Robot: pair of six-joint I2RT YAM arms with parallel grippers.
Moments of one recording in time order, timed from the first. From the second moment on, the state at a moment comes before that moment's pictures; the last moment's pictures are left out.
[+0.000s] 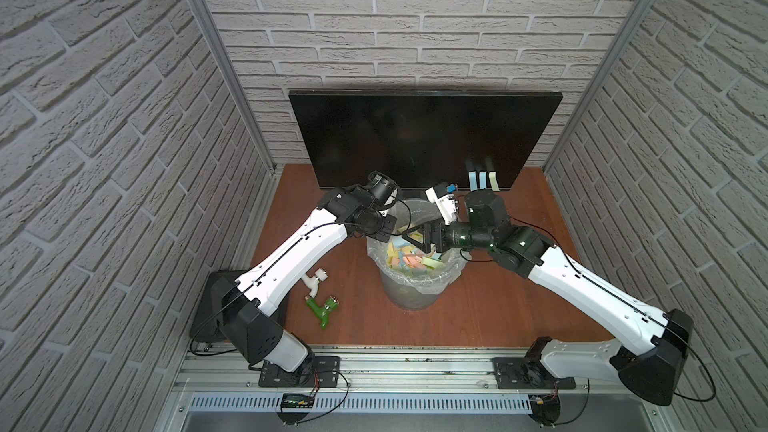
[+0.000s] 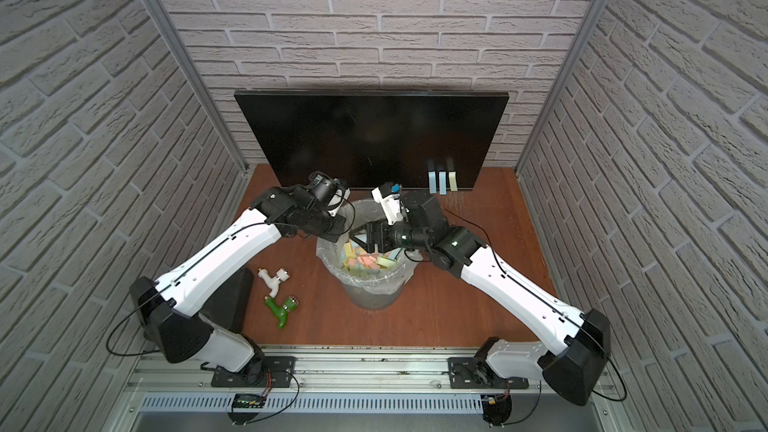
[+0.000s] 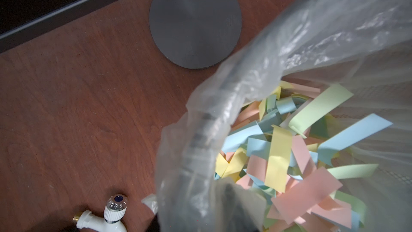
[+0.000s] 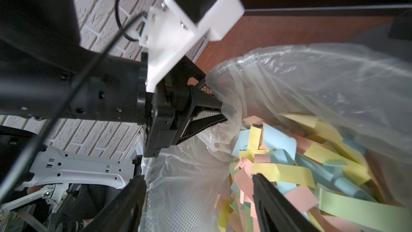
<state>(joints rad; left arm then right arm) -0.57 1.52 1.56 -1.12 -0.05 -0.22 0.65 1.23 1.21 -0.44 -0.36 0.57</state>
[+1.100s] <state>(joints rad) -0.57 1.51 1.56 -1.12 -0.05 -0.22 -0.02 1.17 0.99 -0.28 -0.35 1.00</state>
